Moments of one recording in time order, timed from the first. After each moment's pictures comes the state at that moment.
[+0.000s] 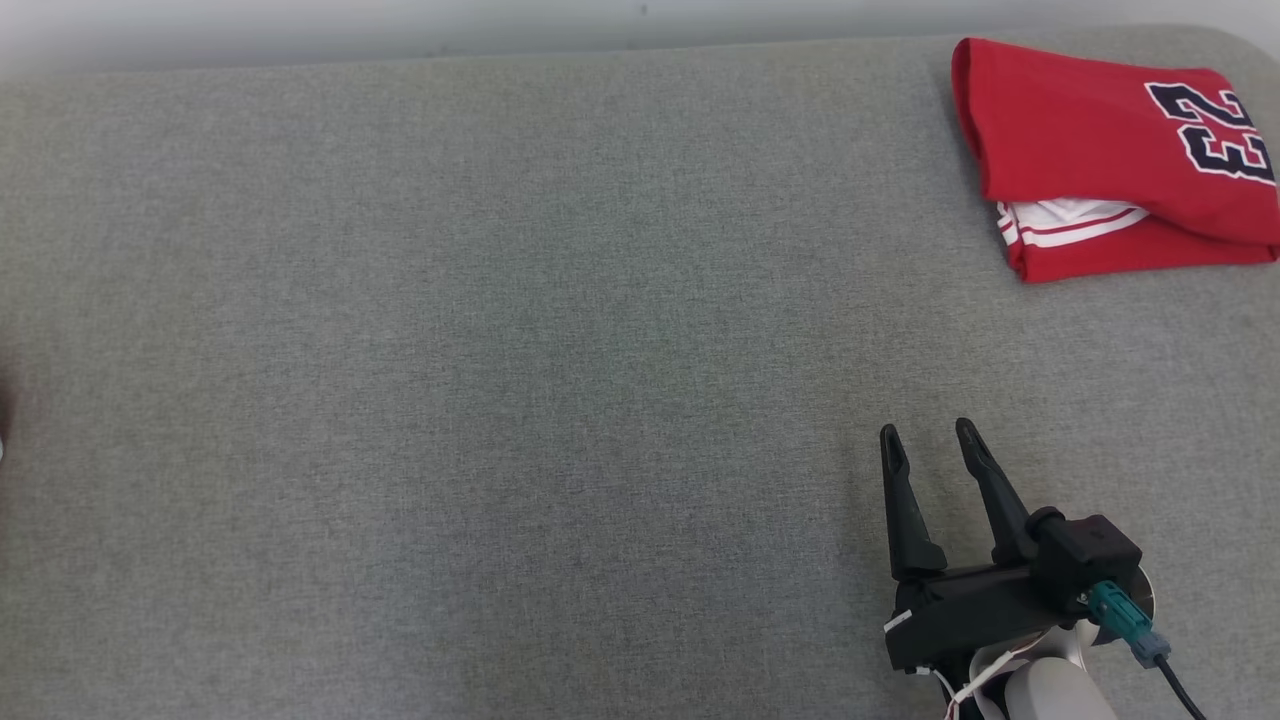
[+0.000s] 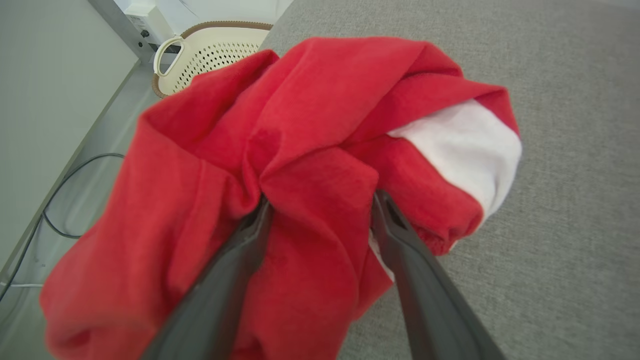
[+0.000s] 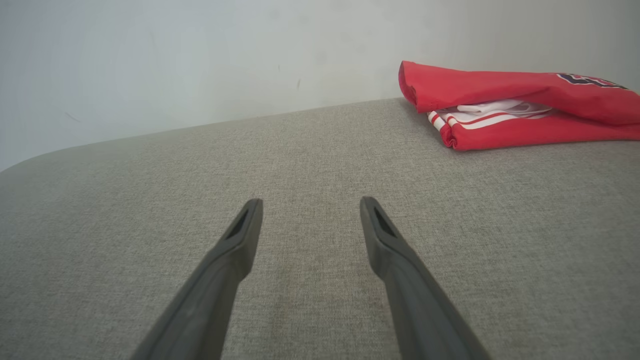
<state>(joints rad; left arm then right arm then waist) -0.81 0.55 0.16 1.01 -0.24 -0.11 0.07 -0.22 -0.05 0.21 0.19 0.14 0.13 -0.26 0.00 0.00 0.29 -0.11</state>
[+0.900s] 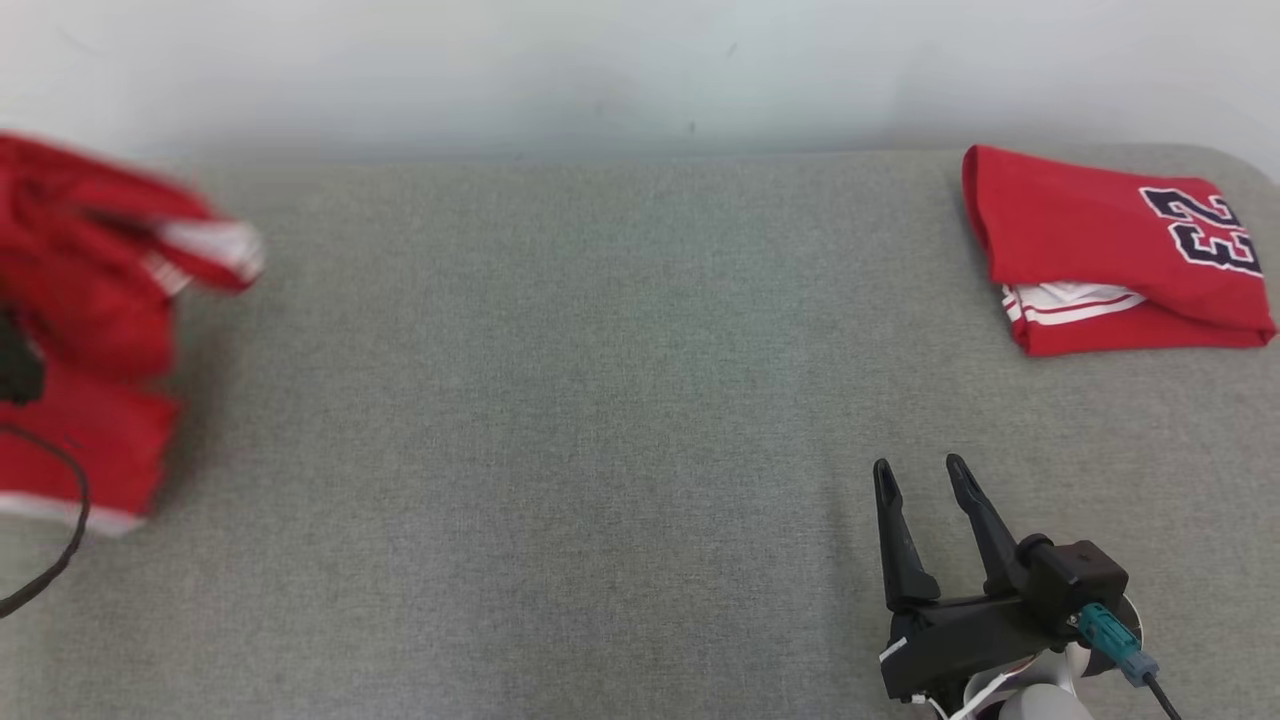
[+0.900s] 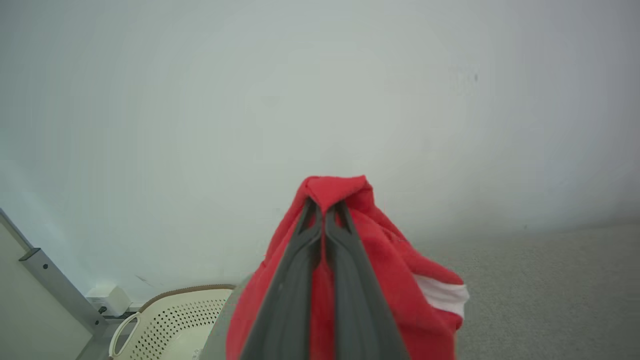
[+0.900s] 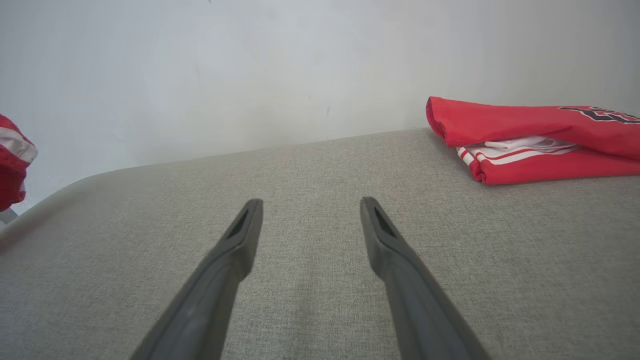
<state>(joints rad) -0.95 0.49 -0.11 0.74 -0.26 -0.13 -0.19 -0.19 -0.05 0.22 0.24 0.16 0.13 -0.26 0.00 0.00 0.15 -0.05</state>
